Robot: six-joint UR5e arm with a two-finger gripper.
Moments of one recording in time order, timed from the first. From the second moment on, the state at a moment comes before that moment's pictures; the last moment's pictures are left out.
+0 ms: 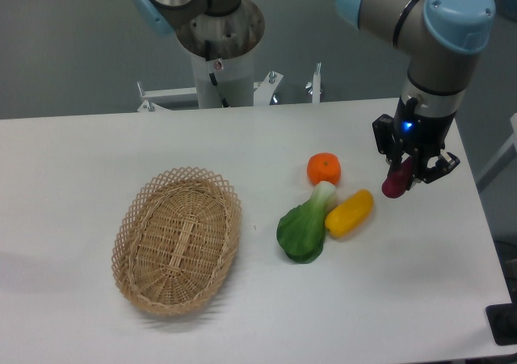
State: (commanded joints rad) arm 2.71 -1.89 -1.38 -1.29 1.47 1.54
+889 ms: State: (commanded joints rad) arm 2.54 -1.88 -1.53 -1.21 1.48 1.26
